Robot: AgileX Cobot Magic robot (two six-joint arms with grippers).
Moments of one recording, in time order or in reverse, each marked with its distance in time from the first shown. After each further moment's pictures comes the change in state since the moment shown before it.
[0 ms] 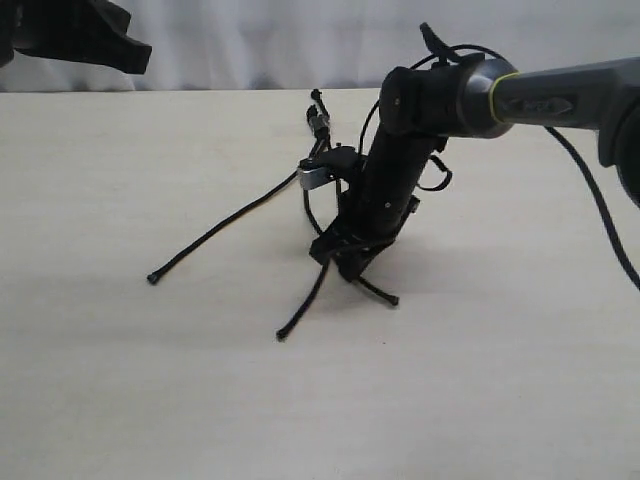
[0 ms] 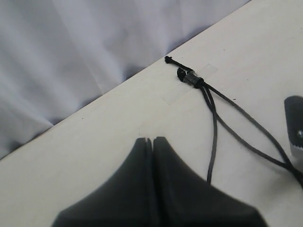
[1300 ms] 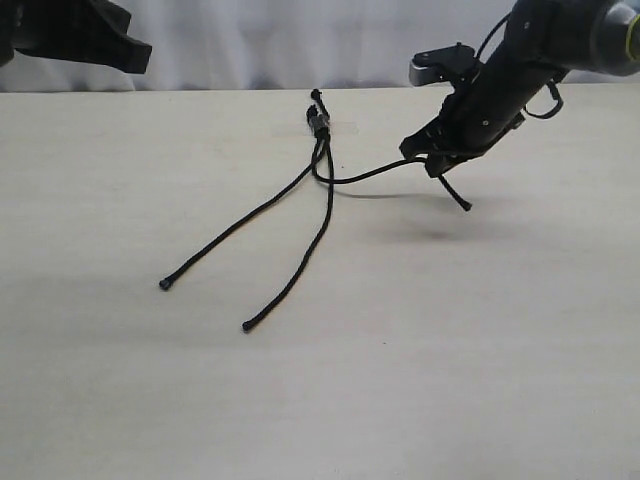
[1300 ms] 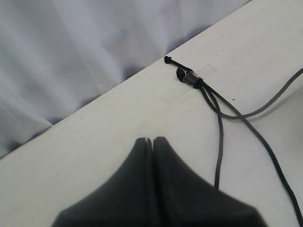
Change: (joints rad) left arm 0.000 0.000 0.000 -0.004 0.000 0.000; right arm -0.279 -0.095 -0.050 -0.082 -0.182 0.072
